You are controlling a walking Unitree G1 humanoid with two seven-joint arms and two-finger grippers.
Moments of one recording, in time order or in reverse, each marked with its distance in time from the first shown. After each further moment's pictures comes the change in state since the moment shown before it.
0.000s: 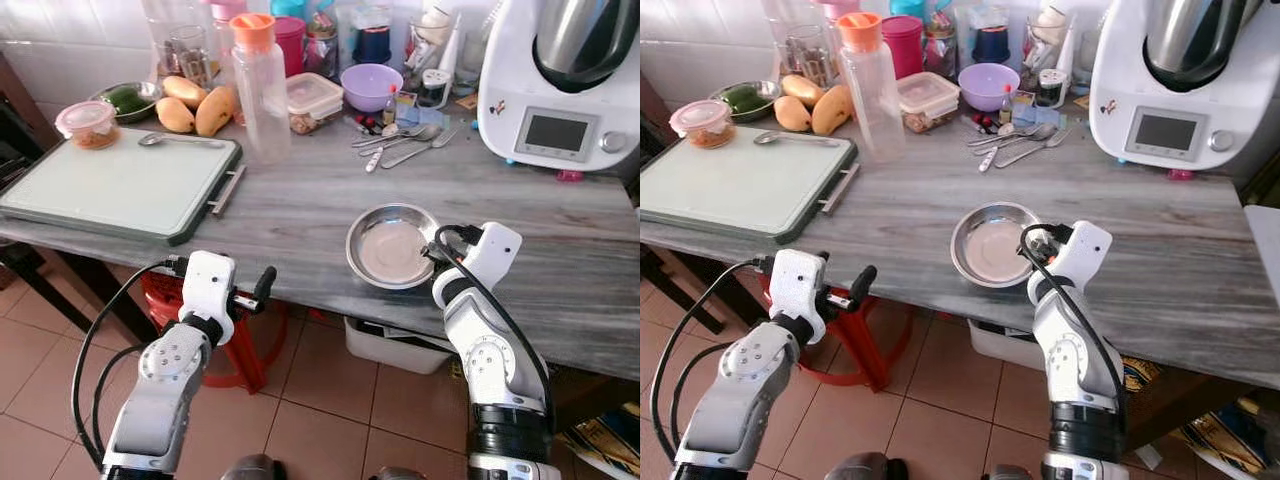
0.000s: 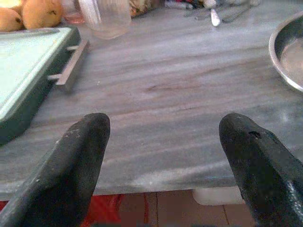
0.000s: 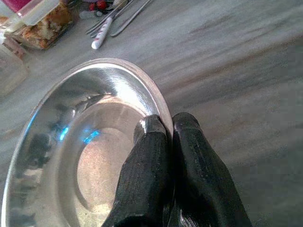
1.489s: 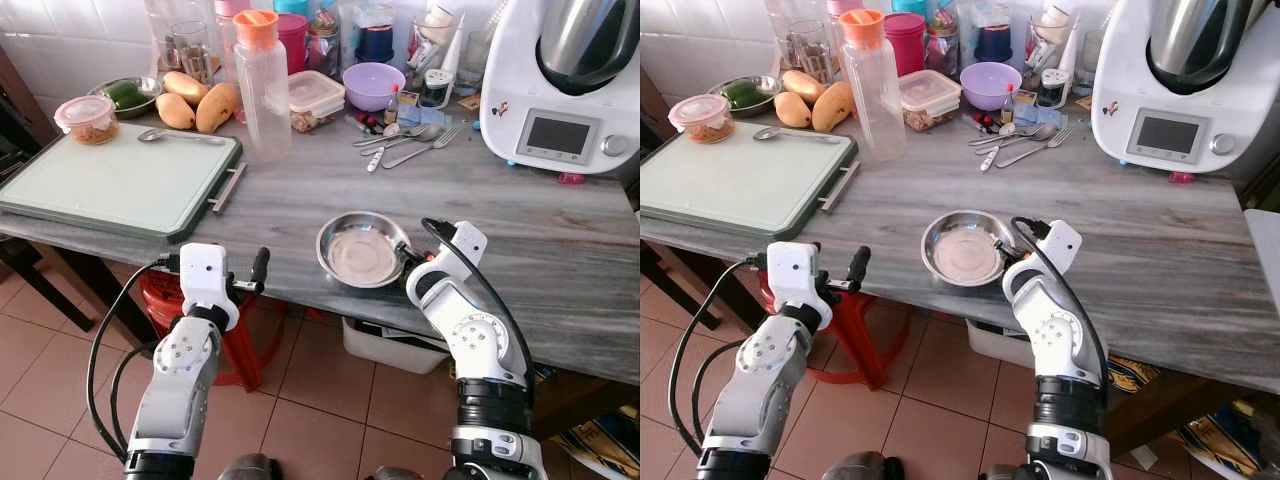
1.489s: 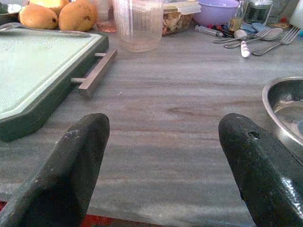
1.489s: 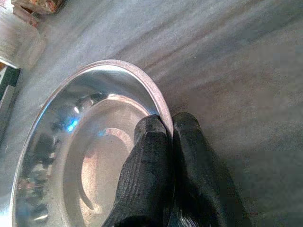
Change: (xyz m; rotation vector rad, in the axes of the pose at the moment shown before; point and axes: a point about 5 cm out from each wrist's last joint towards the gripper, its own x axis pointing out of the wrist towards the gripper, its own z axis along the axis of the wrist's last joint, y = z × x) left arm 0.015 0.001 0.000 -0.115 -0.073 0.127; right arm 0.011 0.022 -0.013 0.190 0.213 0.047
